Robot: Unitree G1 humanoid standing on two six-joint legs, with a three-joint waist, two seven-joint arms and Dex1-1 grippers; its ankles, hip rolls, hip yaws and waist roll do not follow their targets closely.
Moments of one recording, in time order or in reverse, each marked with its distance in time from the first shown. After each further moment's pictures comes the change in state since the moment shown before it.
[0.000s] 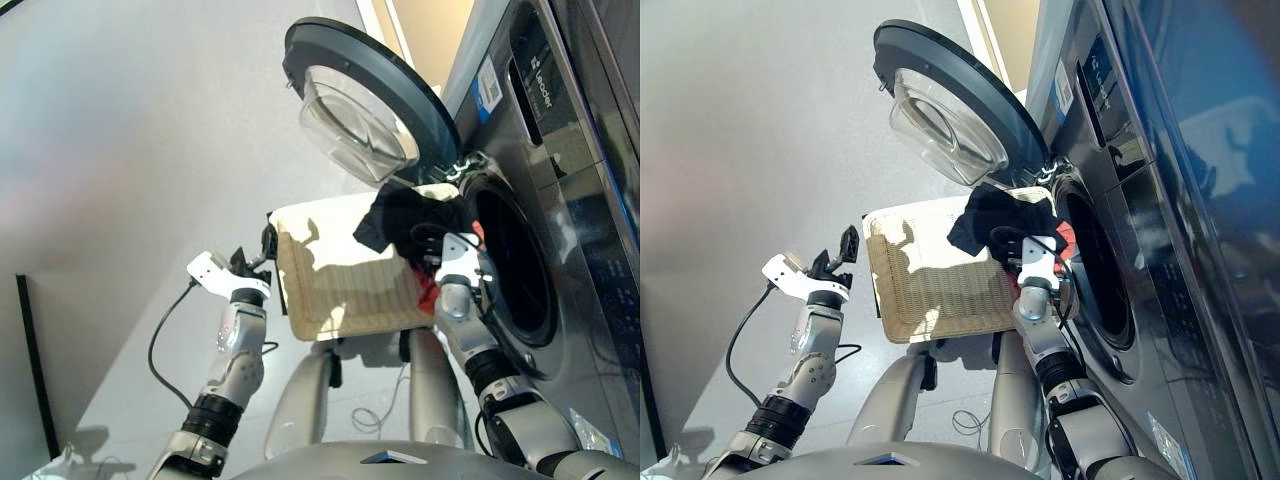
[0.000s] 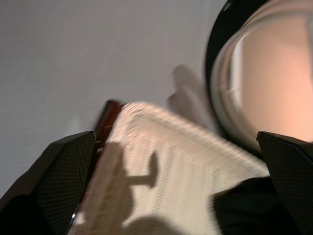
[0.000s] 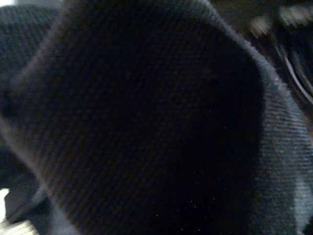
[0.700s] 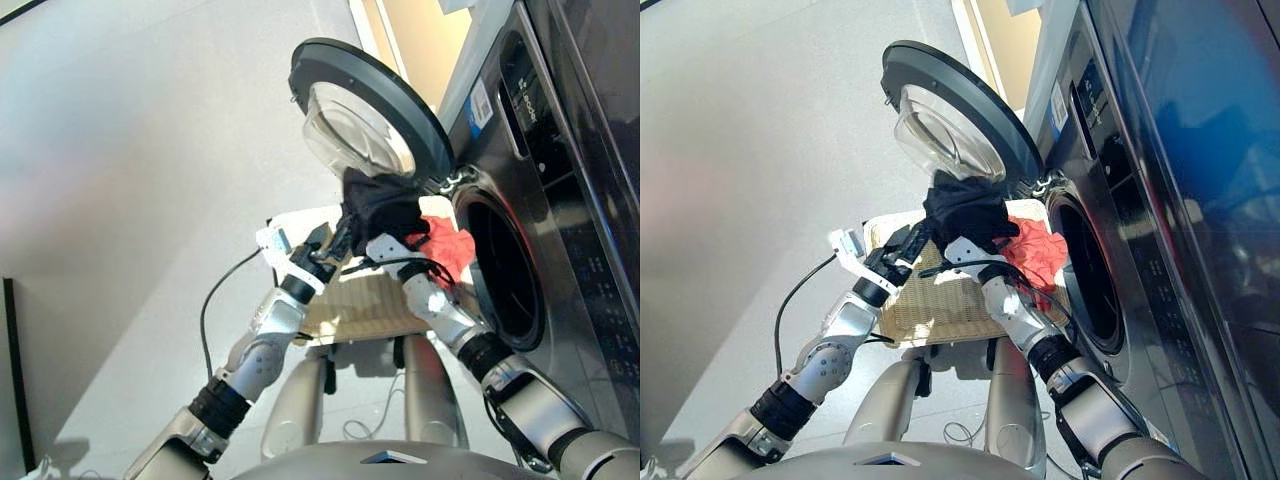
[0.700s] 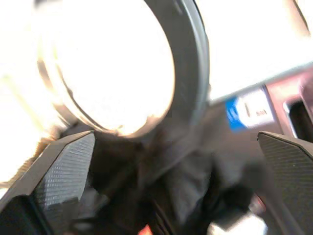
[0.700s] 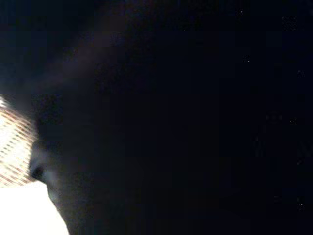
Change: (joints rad) left arm -0.052 0.090 -0.172 -0.259 -0.284 0.117 -0.223; right arm 0.035 -0.042 0.435 -0.110 -0.366 0.046 0.267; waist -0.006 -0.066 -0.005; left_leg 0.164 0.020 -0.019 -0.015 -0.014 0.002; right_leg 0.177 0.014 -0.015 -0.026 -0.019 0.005
